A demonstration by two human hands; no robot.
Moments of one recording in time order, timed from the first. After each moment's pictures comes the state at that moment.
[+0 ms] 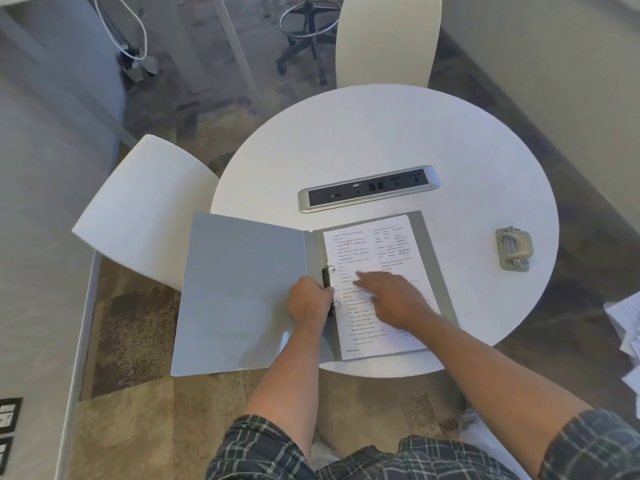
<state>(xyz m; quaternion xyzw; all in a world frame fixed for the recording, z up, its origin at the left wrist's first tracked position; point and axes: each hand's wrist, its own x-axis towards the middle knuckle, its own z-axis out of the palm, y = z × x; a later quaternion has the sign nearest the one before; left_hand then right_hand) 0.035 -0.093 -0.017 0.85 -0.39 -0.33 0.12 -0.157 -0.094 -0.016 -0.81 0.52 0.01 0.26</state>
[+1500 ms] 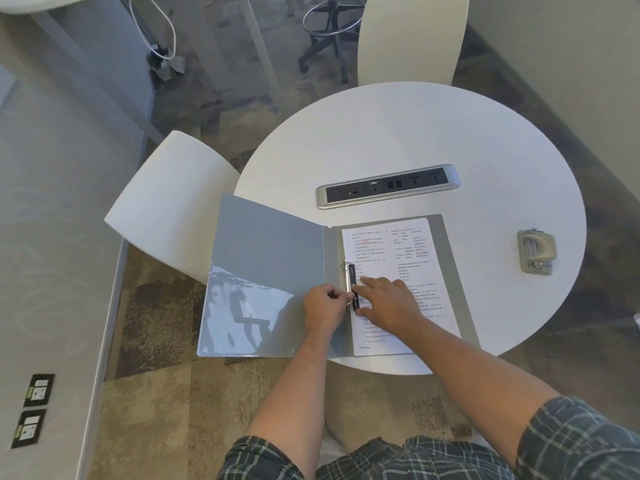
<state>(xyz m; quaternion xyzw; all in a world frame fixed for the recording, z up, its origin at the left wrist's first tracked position) 0.039 -0.057 -0.028 0.79 -0.38 -0.41 0.27 -0.118 -0.085 -0.029 -0.84 0.50 0.09 0.19</state>
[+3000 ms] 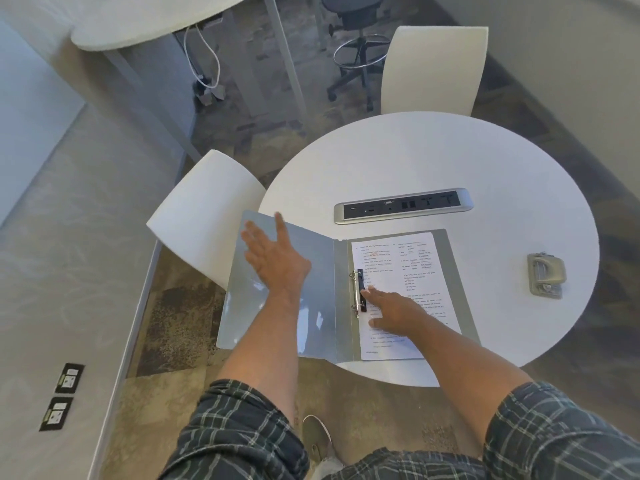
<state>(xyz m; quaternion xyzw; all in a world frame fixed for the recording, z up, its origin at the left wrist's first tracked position) 0.101 -0.105 0.091 0.88 -0.47 -0.01 0.04 -0.126 -0.099 -0.030 -0.82 0.46 0.12 0.32</state>
